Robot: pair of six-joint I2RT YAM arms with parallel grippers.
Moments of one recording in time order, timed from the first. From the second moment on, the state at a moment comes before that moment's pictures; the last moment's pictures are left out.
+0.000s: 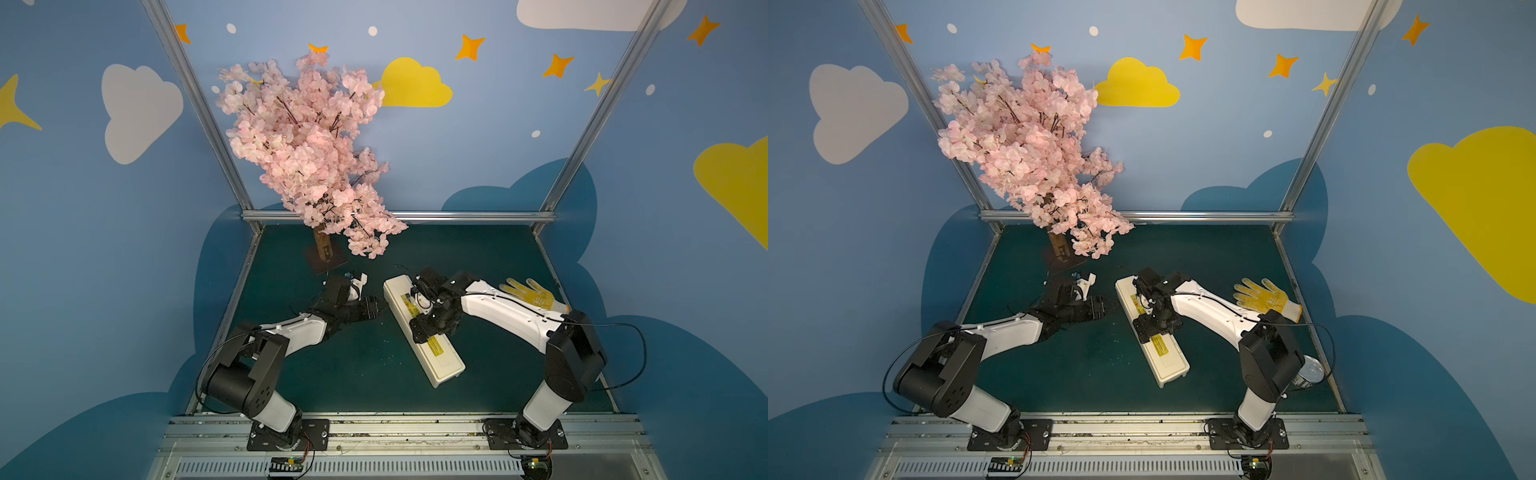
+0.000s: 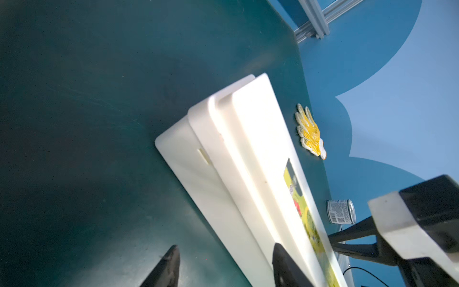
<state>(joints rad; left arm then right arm) -0.38 1.57 0.66 0.27 0.54 -0.64 0.81 1.70 1.34 -1.09 -0.15 0.28</state>
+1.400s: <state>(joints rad) -0.35 1.89 0.67 0.74 0.64 -0.78 0.67 2.22 2.06 -1.17 -0.20 0.08</state>
